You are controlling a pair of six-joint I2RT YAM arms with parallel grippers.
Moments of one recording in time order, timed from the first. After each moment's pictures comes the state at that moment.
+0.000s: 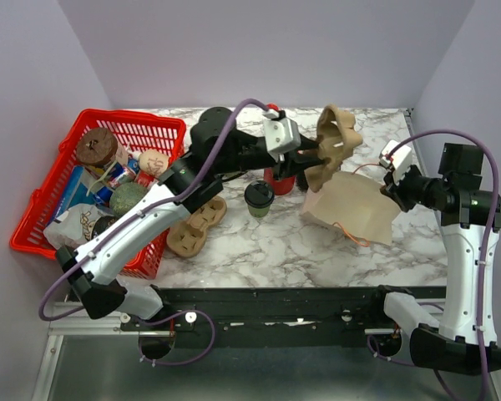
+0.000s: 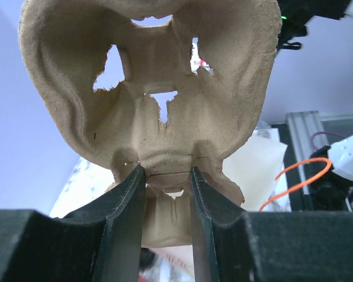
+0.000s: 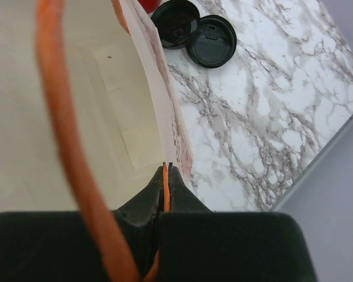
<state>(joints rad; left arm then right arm) -0.85 1.38 1.61 -0.12 0.59 0.20 -0.17 1.00 1.35 -1.17 -0.59 -0.92</state>
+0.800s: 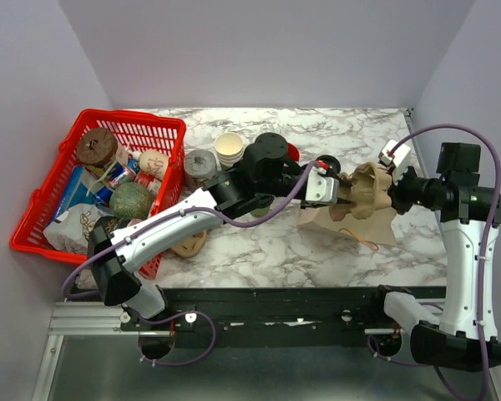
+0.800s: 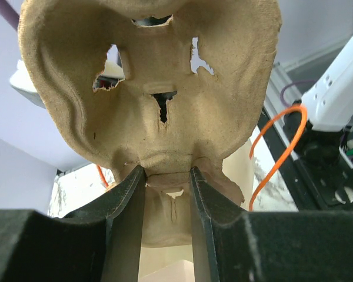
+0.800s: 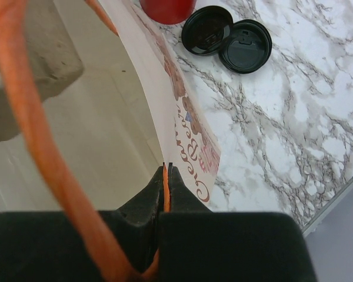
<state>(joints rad) -1.02 1.52 1.54 -0.07 0.69 0.49 -0.17 1.02 1.36 -1.22 -0.67 -0.86</state>
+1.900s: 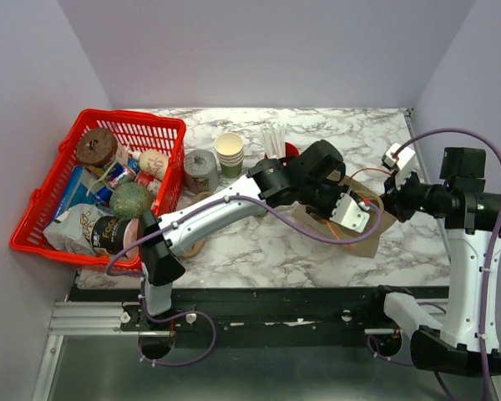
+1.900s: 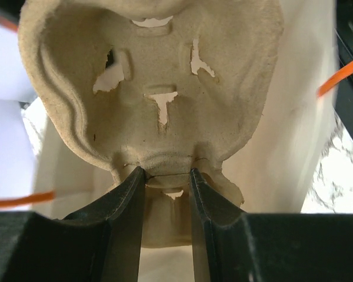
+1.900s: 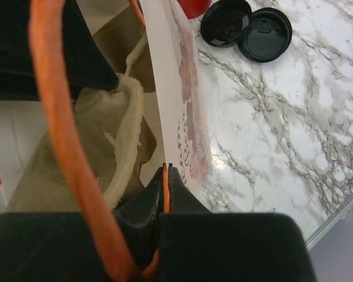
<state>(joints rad) -1.09 1.85 1.97 -0.81 0.43 0.99 -0.15 0.99 1.42 -1.33 -0.67 -0.77</state>
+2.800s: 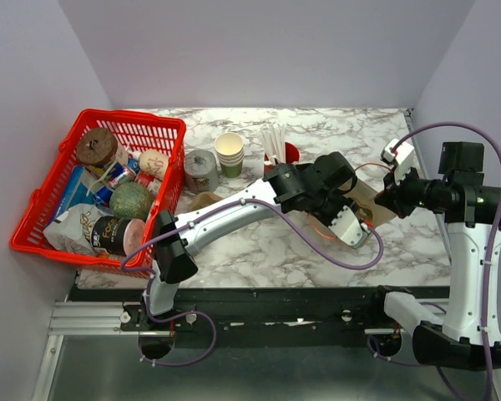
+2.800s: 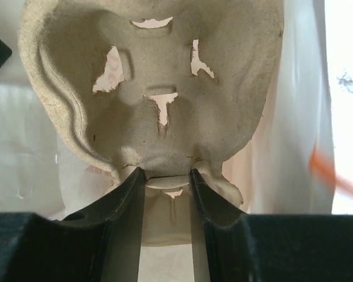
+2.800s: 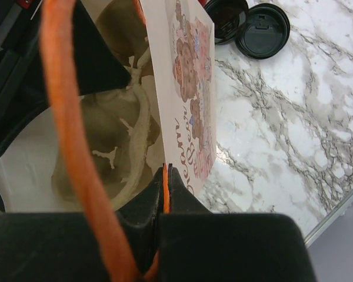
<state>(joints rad) -1.13 1.95 2.06 -0.97 0.21 1.25 -0.14 1.03 1.45 -1.33 -0.64 -0.75</state>
